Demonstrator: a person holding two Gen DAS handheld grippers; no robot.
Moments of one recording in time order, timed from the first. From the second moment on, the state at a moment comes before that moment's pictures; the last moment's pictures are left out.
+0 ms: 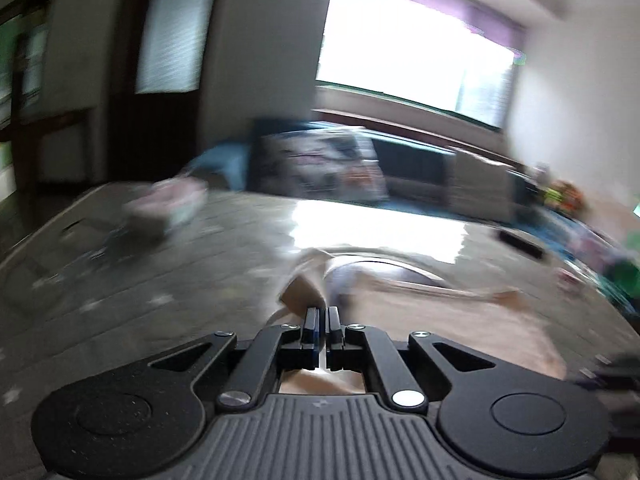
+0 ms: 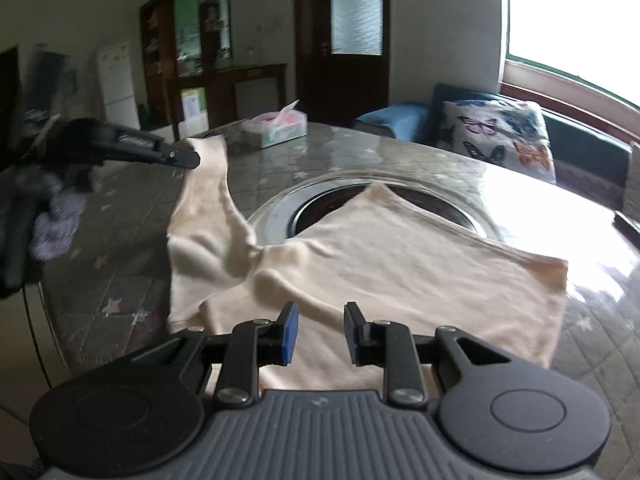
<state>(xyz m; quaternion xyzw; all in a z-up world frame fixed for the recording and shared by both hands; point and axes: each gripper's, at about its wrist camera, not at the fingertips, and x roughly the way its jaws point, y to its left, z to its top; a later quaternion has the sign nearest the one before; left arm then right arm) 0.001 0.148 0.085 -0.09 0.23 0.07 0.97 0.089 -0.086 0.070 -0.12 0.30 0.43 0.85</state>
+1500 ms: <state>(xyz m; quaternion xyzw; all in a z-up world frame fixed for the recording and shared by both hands) -0.032 0.128 0.022 0.00 0.33 0.06 0.94 0.128 -0.059 0.039 0.01 0.41 0.42 0.81</state>
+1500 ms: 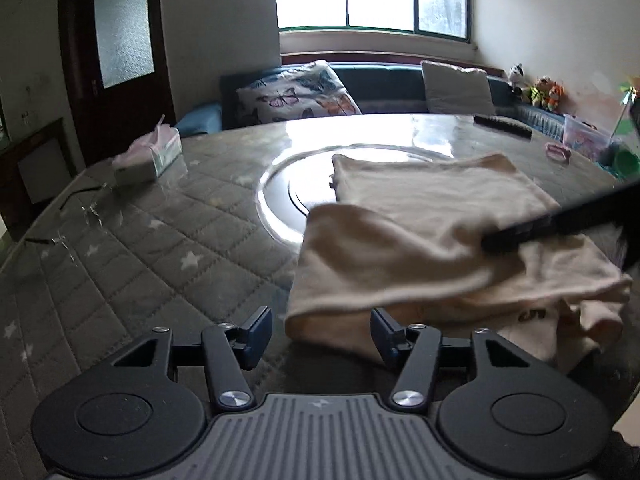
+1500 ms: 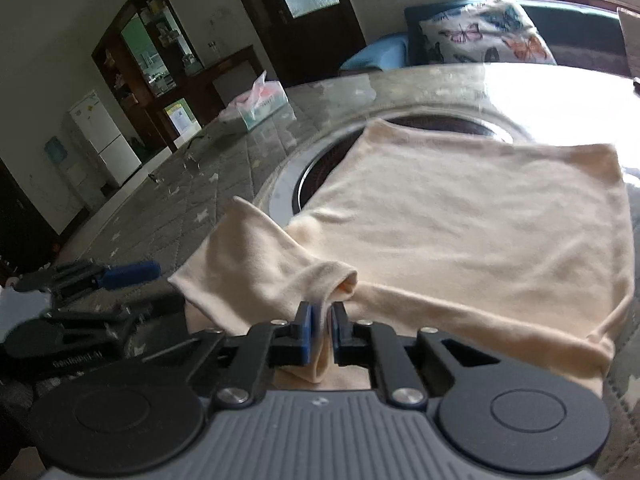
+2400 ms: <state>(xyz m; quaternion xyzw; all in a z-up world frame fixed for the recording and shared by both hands) -0.028 0.110 0.010 0.05 0.34 0.06 0.94 0.105 -0.153 0.097 -0.01 0.34 0.35 0.87</state>
